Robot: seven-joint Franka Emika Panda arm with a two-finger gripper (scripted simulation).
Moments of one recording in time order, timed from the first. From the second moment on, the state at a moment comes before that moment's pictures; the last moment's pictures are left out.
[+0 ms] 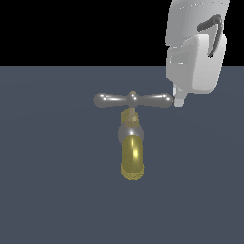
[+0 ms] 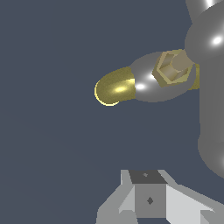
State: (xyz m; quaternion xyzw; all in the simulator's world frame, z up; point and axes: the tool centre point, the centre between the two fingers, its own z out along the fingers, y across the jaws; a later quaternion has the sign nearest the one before) arm -0.132 -0.126 0.220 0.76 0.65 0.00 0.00
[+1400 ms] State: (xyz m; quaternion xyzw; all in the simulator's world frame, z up) arm -0.098 -0.126 0.198 0.72 0.69 0.00 0.00
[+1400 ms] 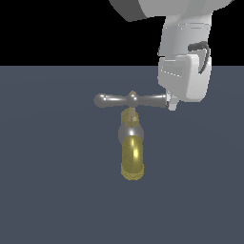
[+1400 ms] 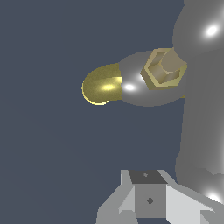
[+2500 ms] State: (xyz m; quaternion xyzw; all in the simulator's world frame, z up) arm -0.048 -0.141 0.195 0.72 0.69 0.00 0.00
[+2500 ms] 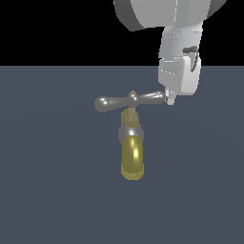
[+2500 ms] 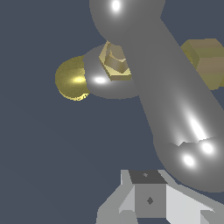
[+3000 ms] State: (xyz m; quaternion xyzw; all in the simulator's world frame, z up) arm -0.030 -0.146 0.195 0.73 0.68 0.00 0.00
